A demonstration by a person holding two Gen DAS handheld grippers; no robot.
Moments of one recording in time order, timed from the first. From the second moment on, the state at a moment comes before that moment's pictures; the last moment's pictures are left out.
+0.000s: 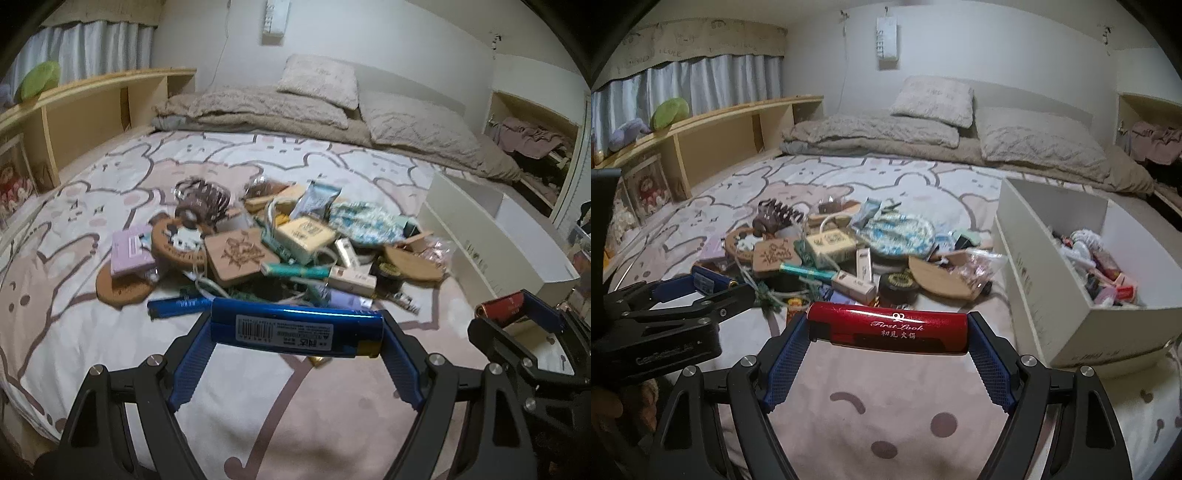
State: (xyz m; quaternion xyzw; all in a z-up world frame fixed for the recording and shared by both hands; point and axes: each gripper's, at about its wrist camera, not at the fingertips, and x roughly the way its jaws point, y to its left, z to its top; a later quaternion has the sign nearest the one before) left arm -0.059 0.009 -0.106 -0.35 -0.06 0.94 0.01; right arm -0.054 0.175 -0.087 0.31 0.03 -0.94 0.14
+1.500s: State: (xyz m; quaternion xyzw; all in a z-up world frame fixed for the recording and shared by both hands) left arm -0.079 0.125 0.042 -0.20 -0.04 0.97 0.11; right arm -0.072 0.307 0.039 0.18 0.03 -0.98 0.09
